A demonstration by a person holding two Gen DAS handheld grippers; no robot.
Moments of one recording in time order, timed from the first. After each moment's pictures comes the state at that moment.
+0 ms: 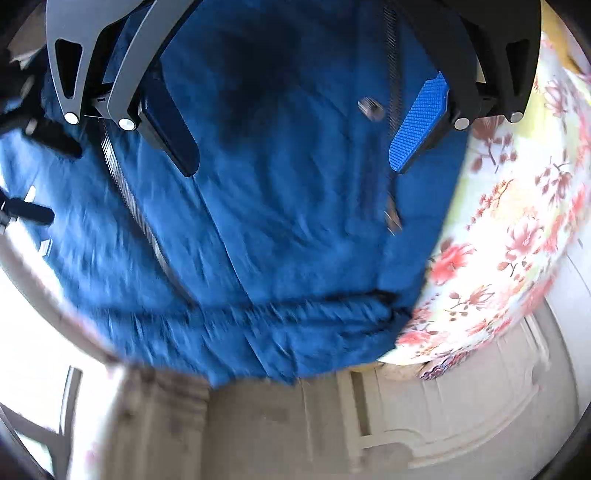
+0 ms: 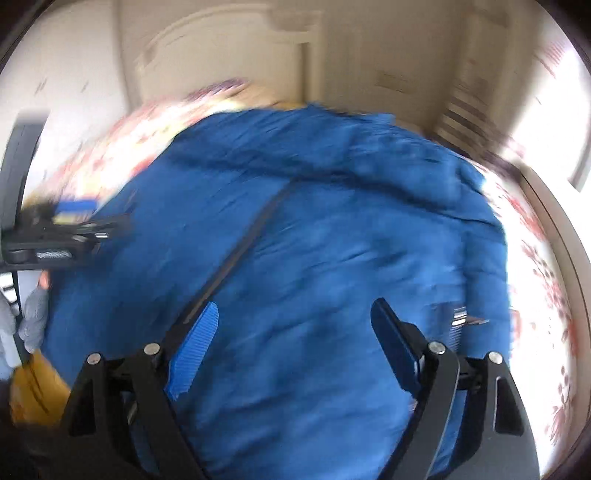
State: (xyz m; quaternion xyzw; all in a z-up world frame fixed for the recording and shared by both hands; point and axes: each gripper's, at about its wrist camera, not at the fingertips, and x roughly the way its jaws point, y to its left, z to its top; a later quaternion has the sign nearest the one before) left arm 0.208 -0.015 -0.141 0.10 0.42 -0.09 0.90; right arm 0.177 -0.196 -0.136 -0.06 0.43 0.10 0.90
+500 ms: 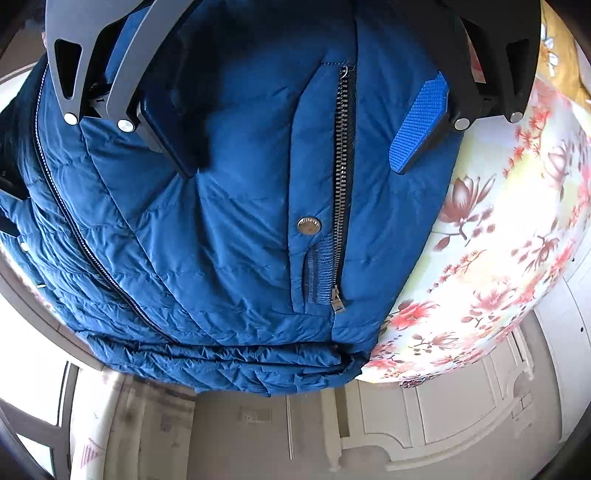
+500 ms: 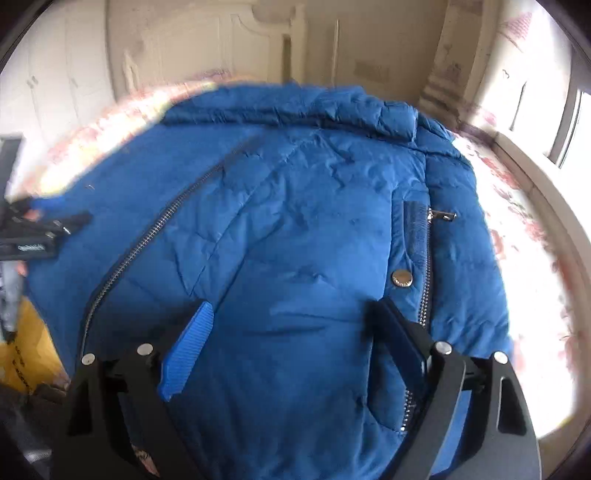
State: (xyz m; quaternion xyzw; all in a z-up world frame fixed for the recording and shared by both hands) left arm 0.153 0.049 -0.159 0.07 0.40 -0.08 0.91; right arm 0.099 -0.256 -0.163 -0.01 0.38 0.07 0.92
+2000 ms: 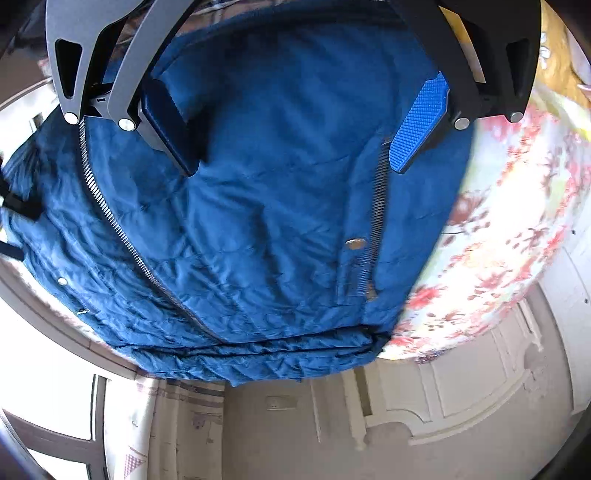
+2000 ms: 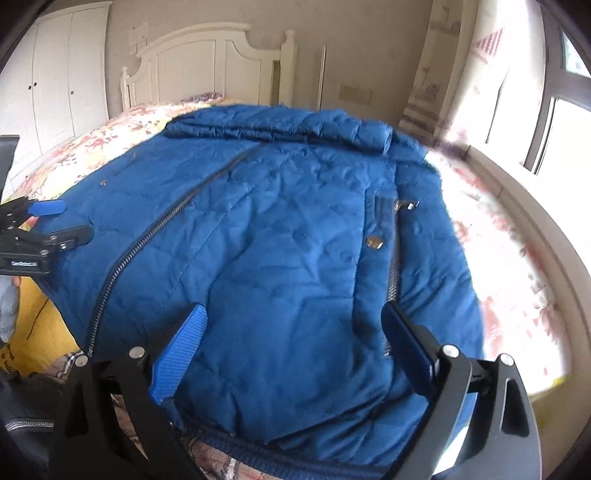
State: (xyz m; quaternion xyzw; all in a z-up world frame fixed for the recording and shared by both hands) left arm 0.103 0.023 -0.150 0.10 0.37 -0.10 0.92; right arm 0.057 -0.251 -0.151 -0.03 0.35 0.02 0.94
